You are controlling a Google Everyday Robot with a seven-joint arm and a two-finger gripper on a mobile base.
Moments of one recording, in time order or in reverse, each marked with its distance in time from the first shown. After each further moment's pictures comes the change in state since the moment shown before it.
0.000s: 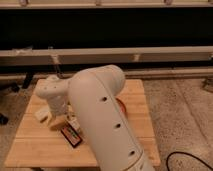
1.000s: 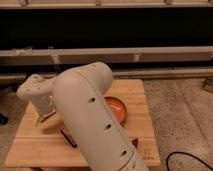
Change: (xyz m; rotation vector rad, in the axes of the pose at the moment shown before) arm -0.024 0.060 -0.034 0.043 -0.115 -0.167
